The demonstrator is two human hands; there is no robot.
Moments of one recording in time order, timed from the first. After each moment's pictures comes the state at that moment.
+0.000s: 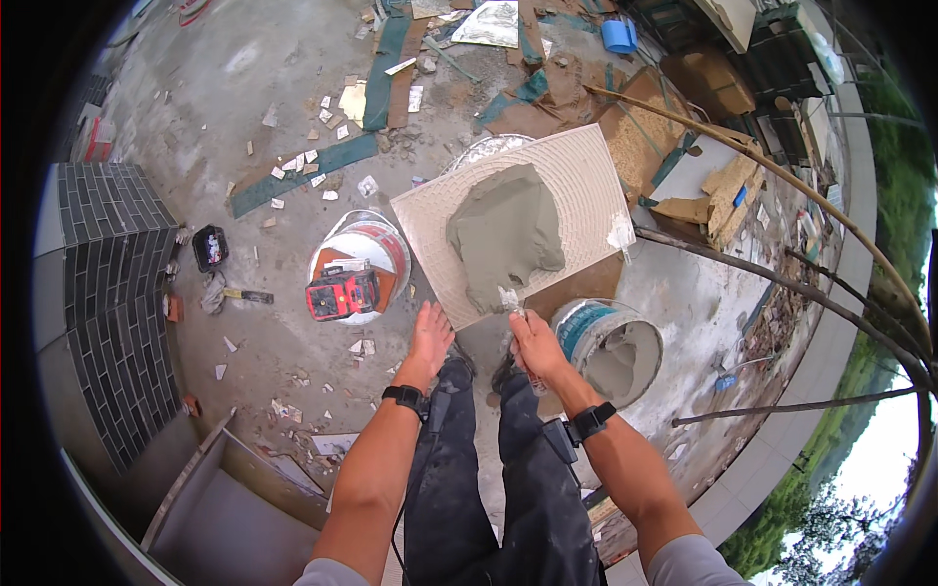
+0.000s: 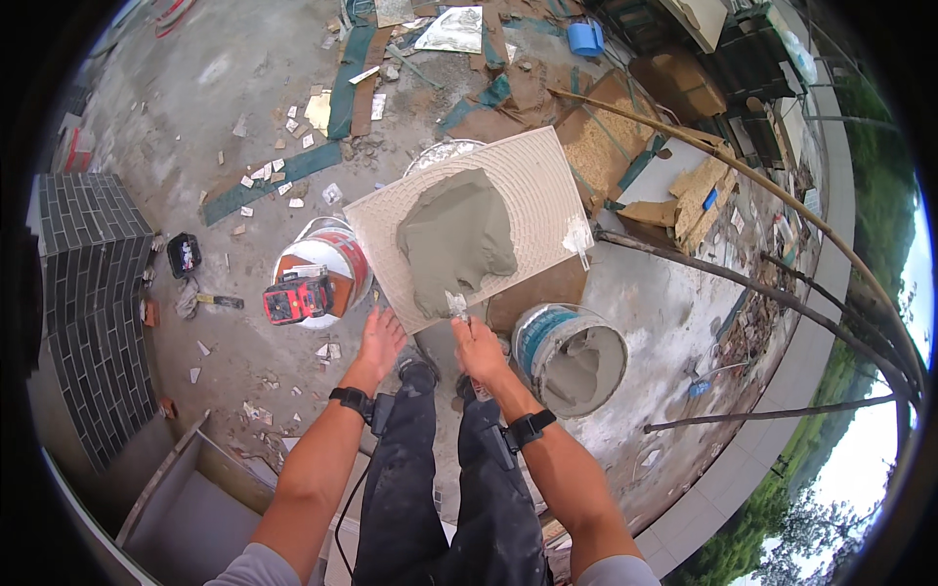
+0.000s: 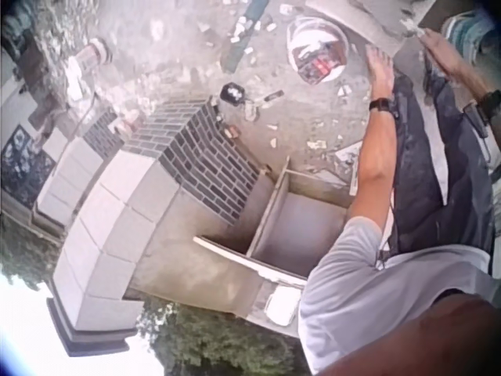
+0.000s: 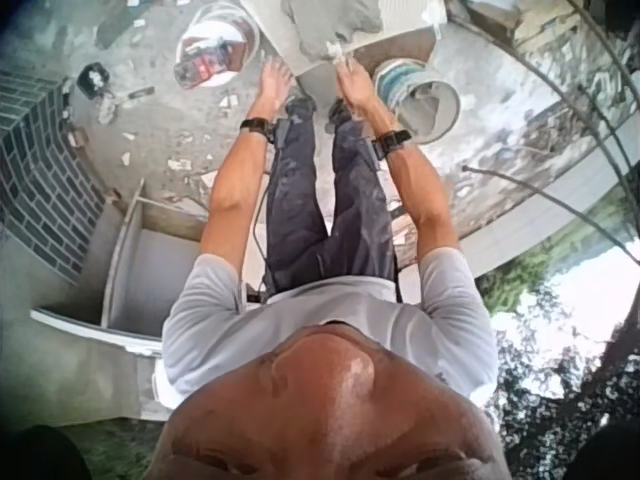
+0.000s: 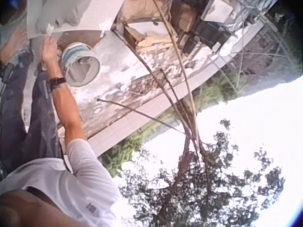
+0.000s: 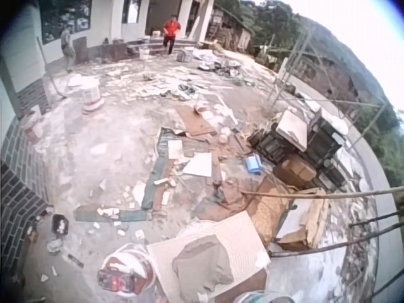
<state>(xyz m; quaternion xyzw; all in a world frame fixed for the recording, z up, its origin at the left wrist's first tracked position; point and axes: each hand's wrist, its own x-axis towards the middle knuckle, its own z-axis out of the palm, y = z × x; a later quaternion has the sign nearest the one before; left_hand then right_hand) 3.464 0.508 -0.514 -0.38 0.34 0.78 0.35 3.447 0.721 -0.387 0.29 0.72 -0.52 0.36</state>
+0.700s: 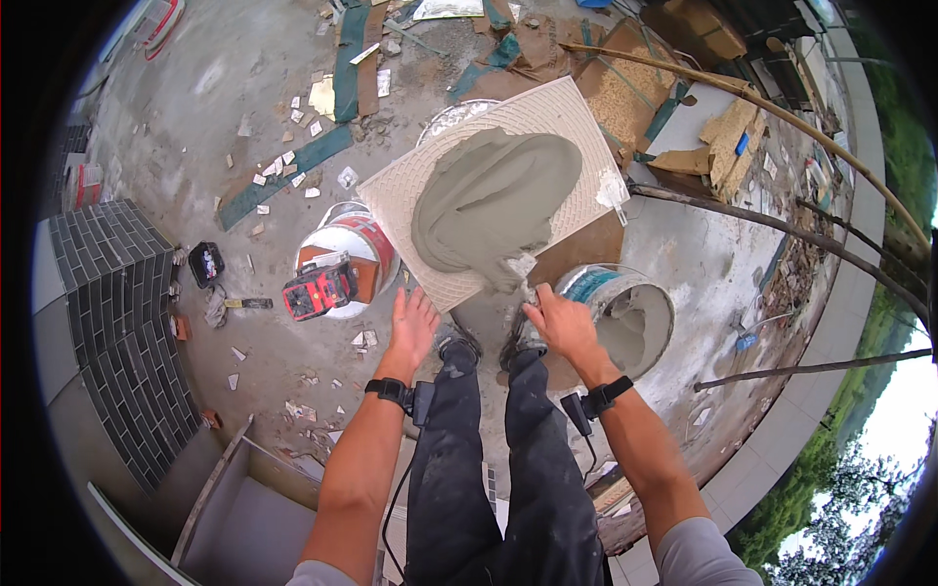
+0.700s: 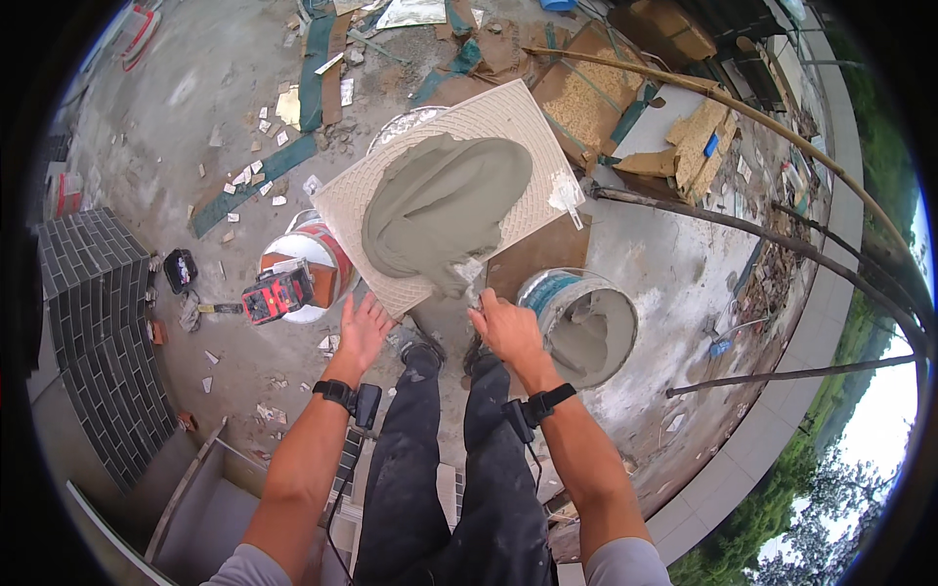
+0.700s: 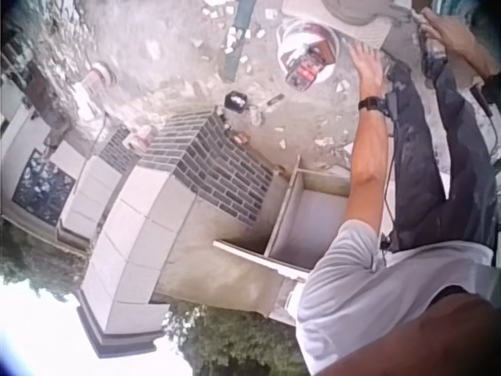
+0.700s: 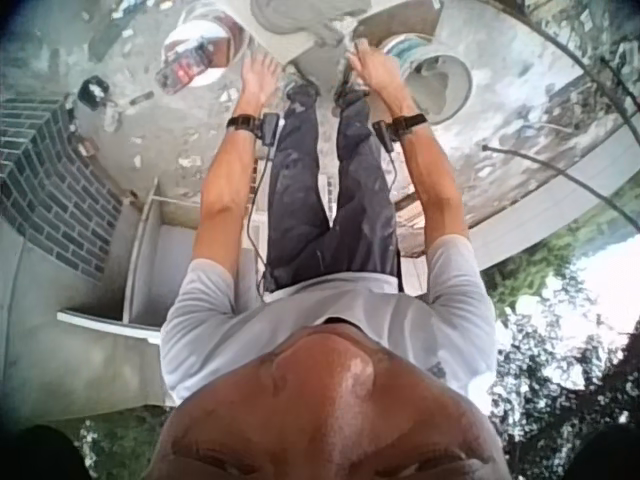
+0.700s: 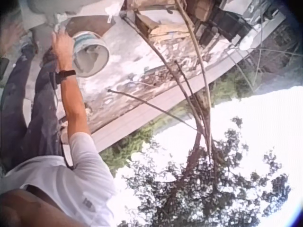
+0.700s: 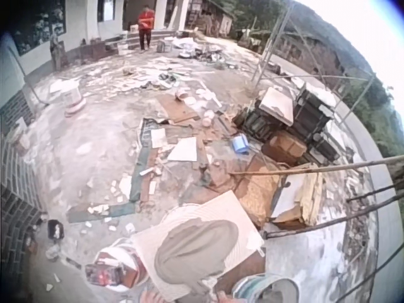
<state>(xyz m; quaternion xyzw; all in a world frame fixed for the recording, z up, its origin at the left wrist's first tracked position) 3.468 0.498 -0.525 -0.39 0.31 0.80 0.33 3.477 0.791 -0.410 0.02 0.95 -0.21 0.25</state>
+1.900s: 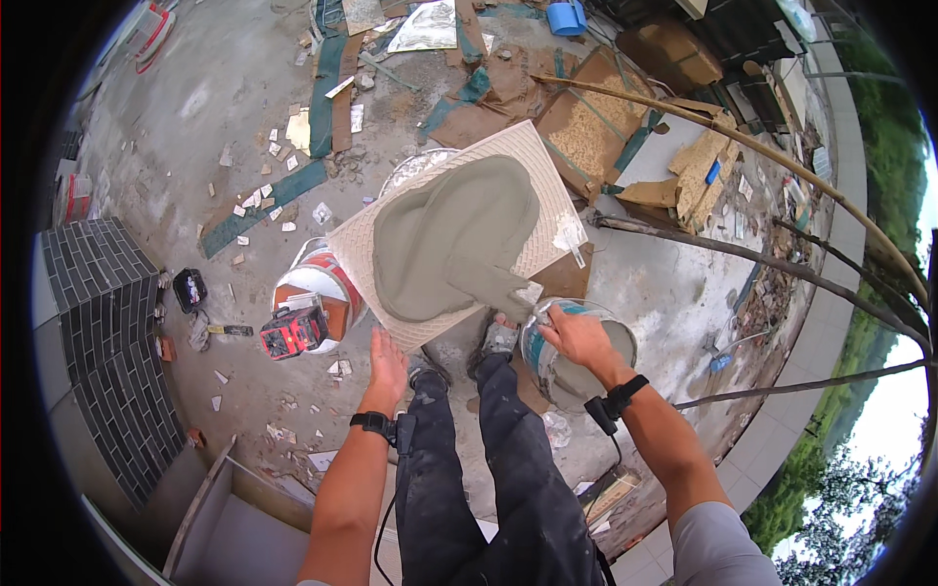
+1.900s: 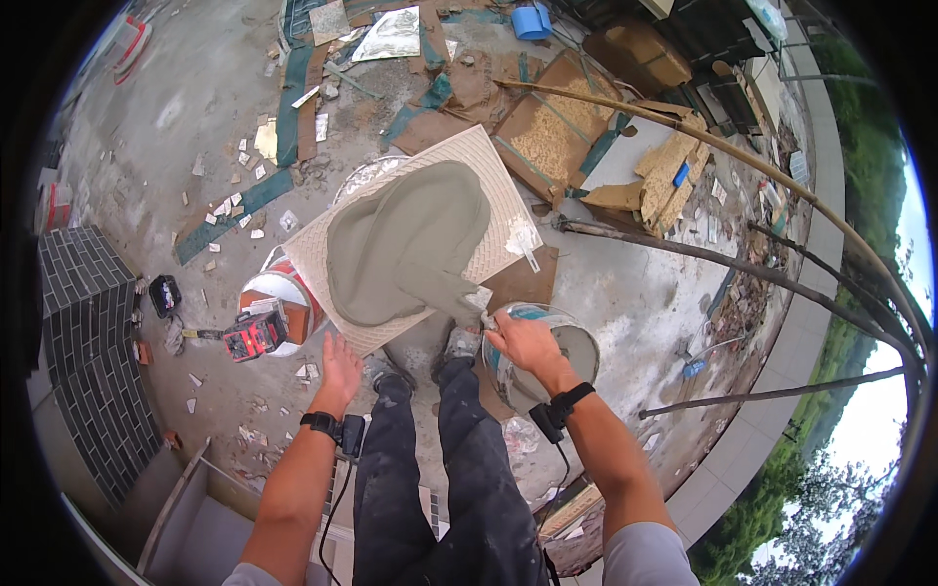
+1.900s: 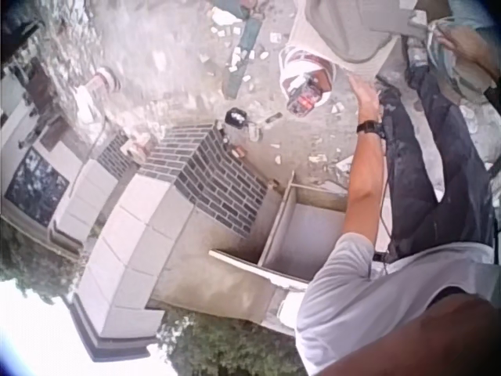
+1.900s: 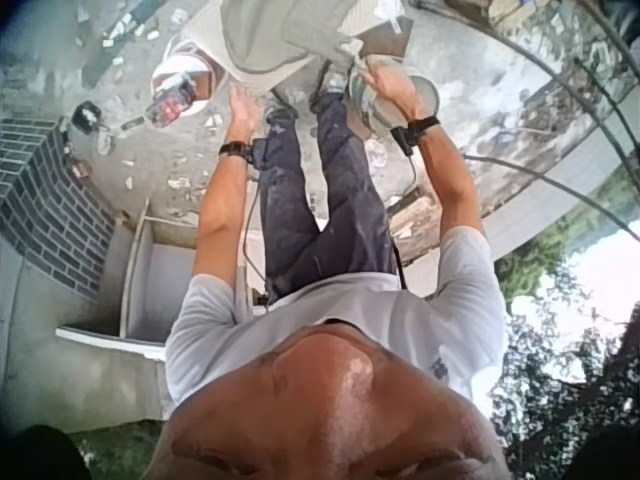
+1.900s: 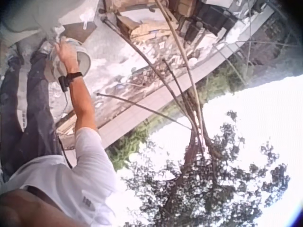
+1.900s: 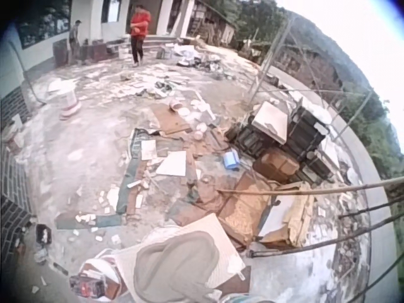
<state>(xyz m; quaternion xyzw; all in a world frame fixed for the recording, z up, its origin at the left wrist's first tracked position) 3.461 0.536 -0.504 -0.45 0.38 0.75 0.30 3.442 0.916 -0.402 -0.08 0.94 -0.16 0.29</state>
